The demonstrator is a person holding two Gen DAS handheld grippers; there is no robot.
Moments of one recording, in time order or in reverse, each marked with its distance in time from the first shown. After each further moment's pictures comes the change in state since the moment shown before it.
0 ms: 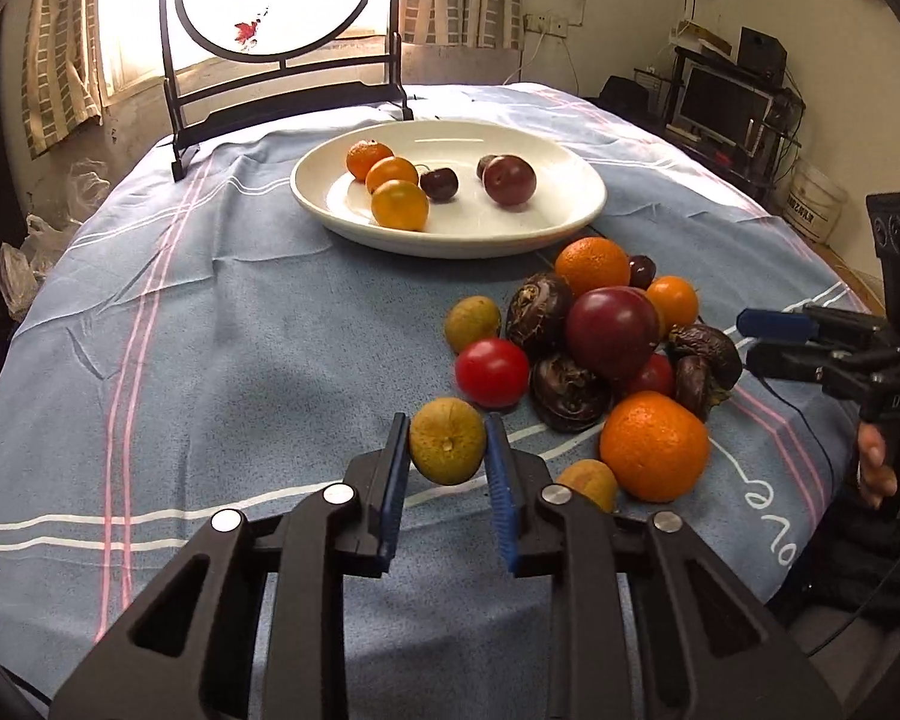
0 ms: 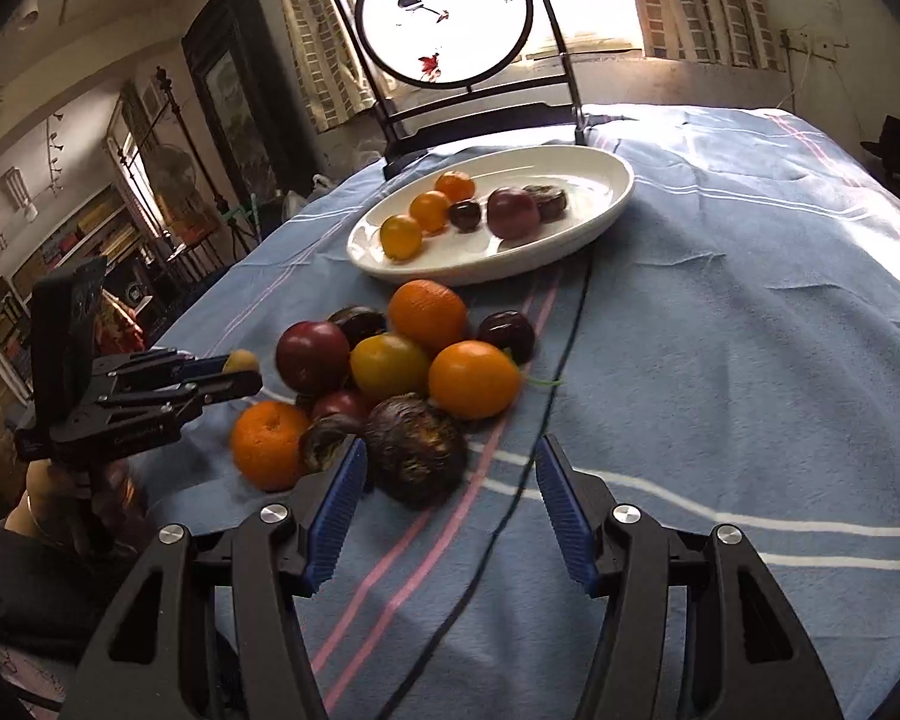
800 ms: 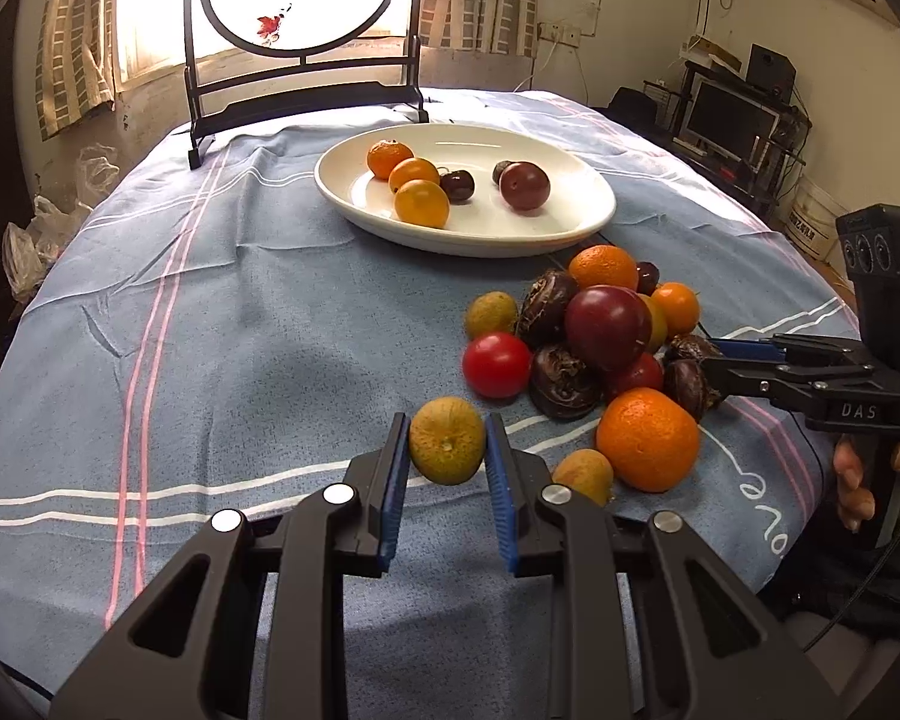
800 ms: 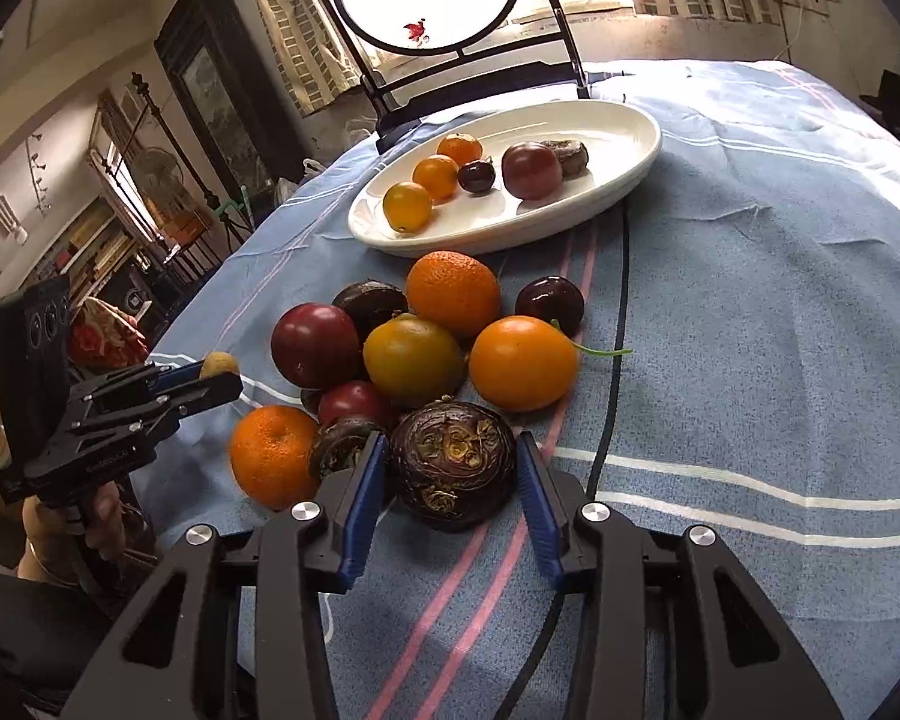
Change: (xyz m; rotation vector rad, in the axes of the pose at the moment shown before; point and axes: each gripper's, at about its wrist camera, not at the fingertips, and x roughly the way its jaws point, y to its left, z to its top) left arm -0.009 0.009 -0.007 -0.037 -0.003 -0.004; right arm 0.023 0.012 0.003 0.041 0.048 -0.030
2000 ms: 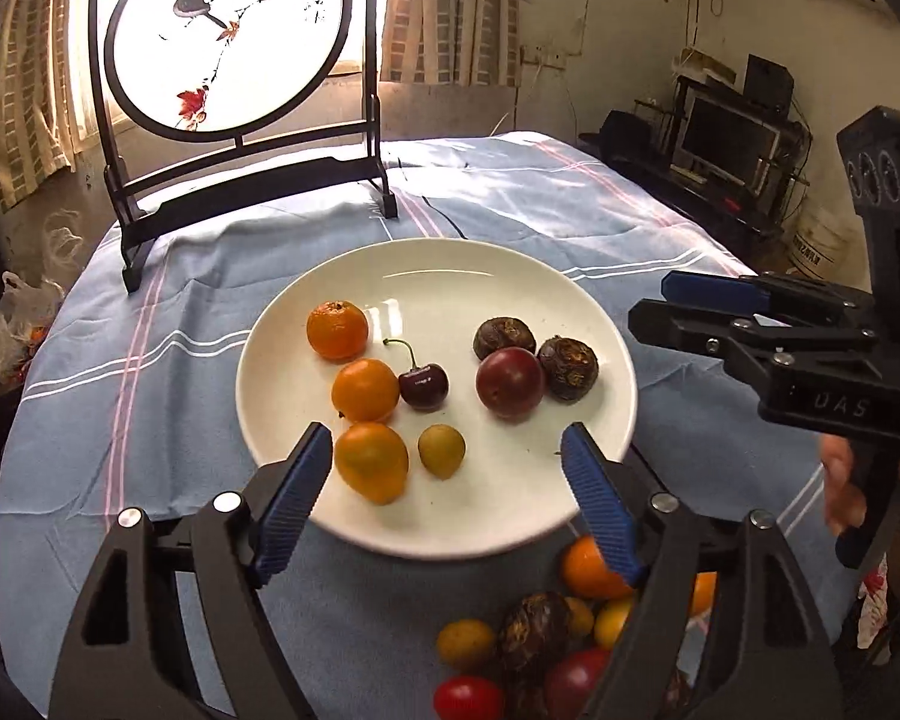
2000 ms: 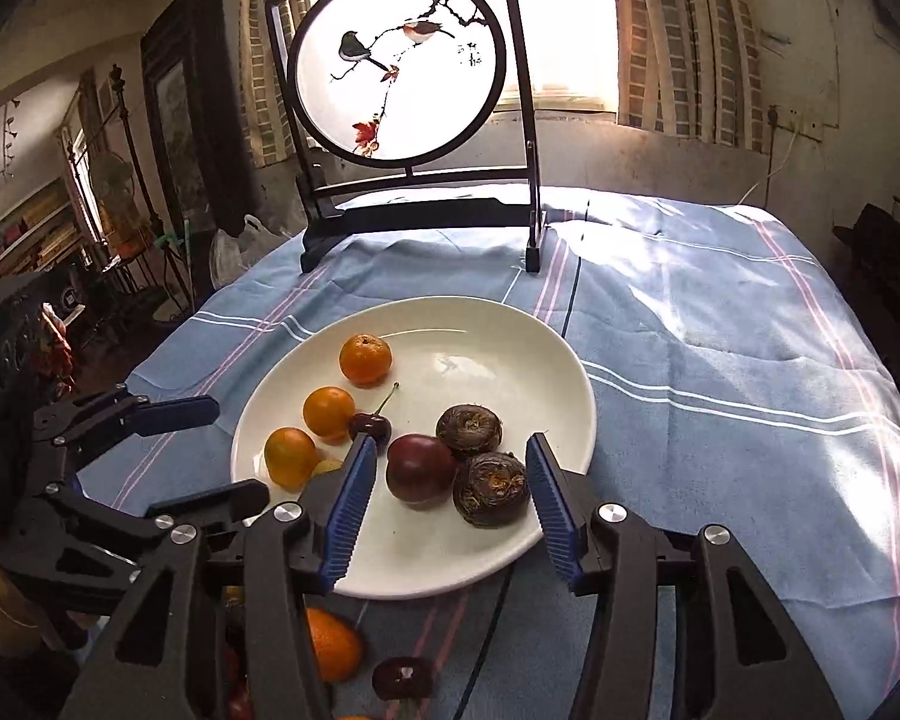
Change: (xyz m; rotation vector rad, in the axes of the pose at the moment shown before) left arm 0.058 -0.020 0.135 0.062 -0.048 -0.021; right arm 0.006 -0.027 0.151 -0.097 -0.127 -0.167
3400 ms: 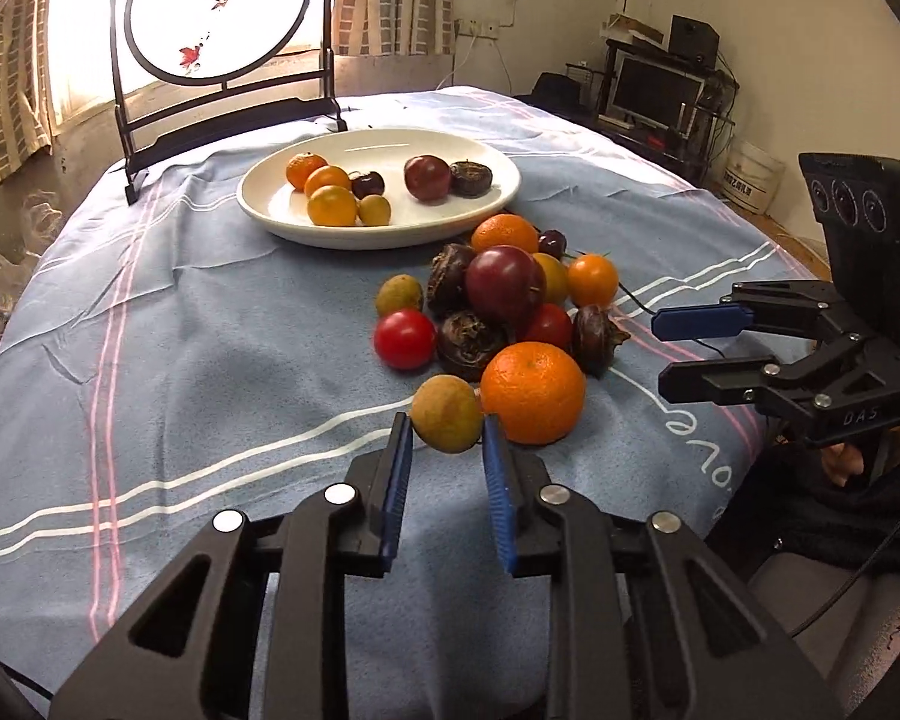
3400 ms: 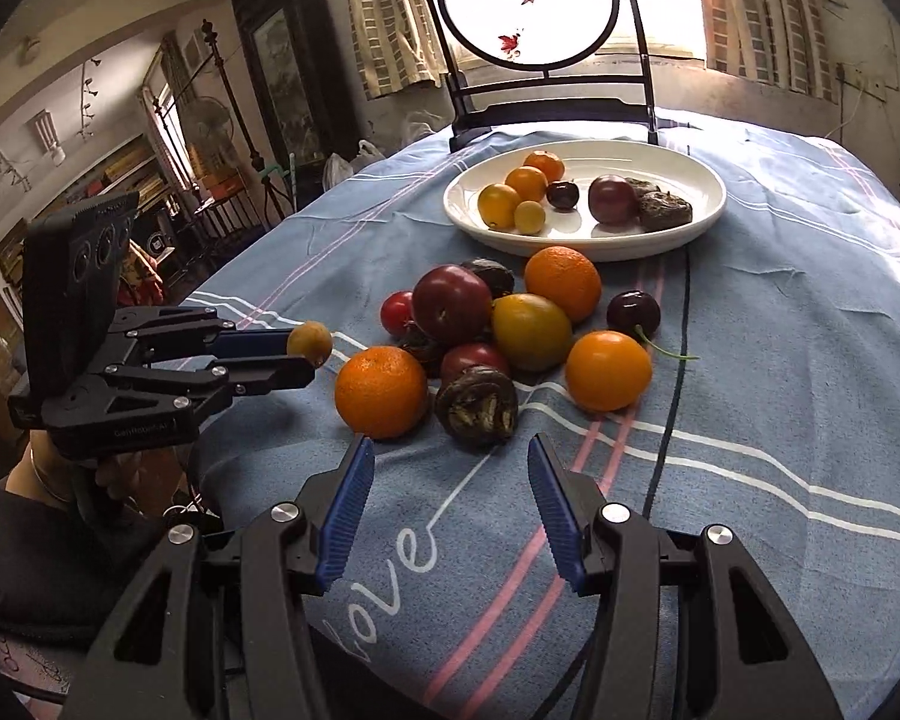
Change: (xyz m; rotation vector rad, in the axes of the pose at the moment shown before) left arm -0.078 -0.008 -0.146 0.073 0.044 -0.089; right arm -0.063 0.080 -0.155 -0.082 0.102 0.194
